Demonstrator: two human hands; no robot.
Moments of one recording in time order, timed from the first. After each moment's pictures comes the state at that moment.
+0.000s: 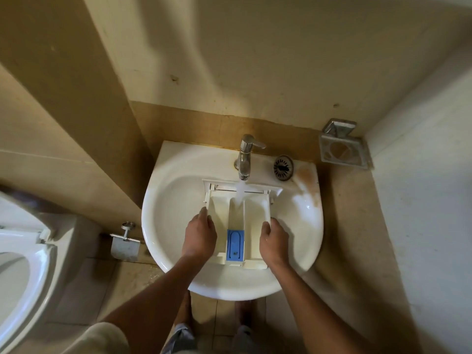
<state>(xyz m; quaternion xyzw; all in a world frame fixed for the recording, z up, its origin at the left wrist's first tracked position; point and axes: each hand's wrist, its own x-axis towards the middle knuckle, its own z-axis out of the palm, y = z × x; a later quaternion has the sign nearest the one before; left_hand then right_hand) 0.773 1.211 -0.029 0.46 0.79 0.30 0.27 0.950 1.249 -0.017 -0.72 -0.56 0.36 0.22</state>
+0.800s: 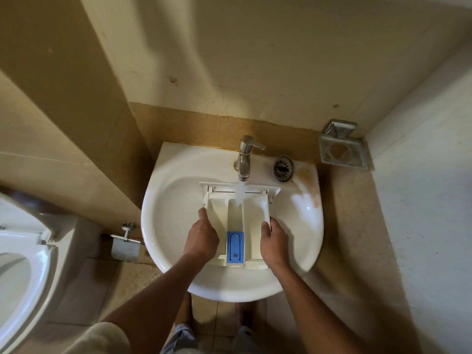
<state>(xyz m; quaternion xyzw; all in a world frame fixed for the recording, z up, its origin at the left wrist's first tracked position) 0.775 1.215 -0.030 0.42 0.79 0.22 0.38 0.956 1.253 -0.032 -0.70 -0.56 0.38 0.24</state>
